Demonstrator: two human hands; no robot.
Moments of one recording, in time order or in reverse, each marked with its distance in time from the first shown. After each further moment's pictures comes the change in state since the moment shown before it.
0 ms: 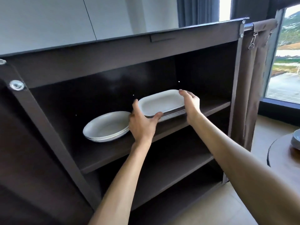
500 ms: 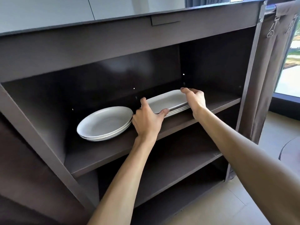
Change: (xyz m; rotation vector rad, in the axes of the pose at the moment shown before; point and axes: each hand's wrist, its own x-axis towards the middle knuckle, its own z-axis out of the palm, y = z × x) left_hand 0.014 -0.002 0.035 0.276 -0.037 0.013; right_hand 0.055 0.022 -0.003 -0.217 -0.014 -0.006
